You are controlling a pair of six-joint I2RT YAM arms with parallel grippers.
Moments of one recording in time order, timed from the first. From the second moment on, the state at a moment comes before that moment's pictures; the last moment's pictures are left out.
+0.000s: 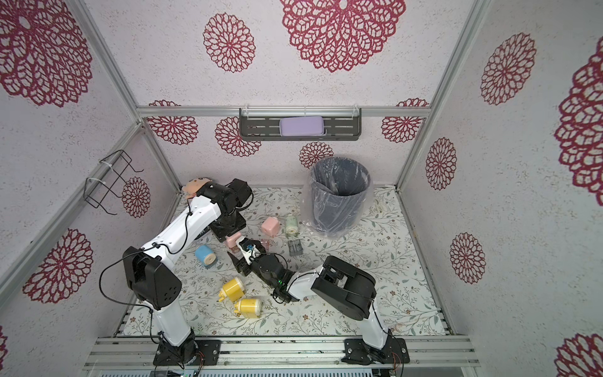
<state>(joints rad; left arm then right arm) -0.45 1.84 1.84 -1.48 -0.29 -1.21 1.12 1.98 1.00 1.00 0.23 0.02</state>
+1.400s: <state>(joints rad) -0.45 1.84 1.84 -1.48 -0.29 -1.21 1.12 1.98 0.99 0.95 0.25 0.03</state>
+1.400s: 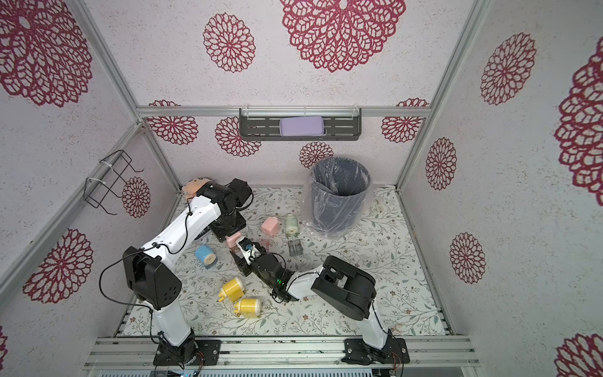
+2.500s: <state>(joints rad) -0.45 1.84 1.84 -1.44 -0.35 -1.17 1.12 1.87 0.85 0.95 0.19 0.03</state>
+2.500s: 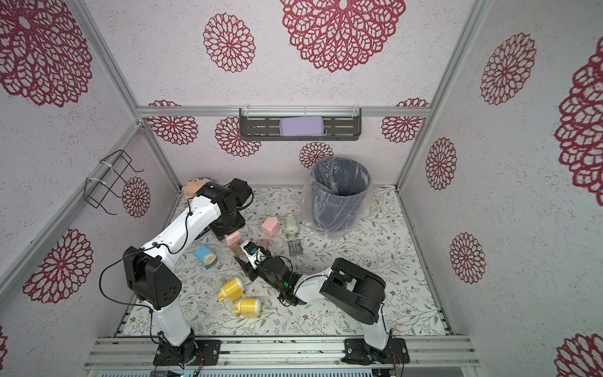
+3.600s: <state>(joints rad) -0.28 2.29 2.04 -1.17 -0.12 -0.52 1.10 1.76 0.64 0.97 0.27 0.11</state>
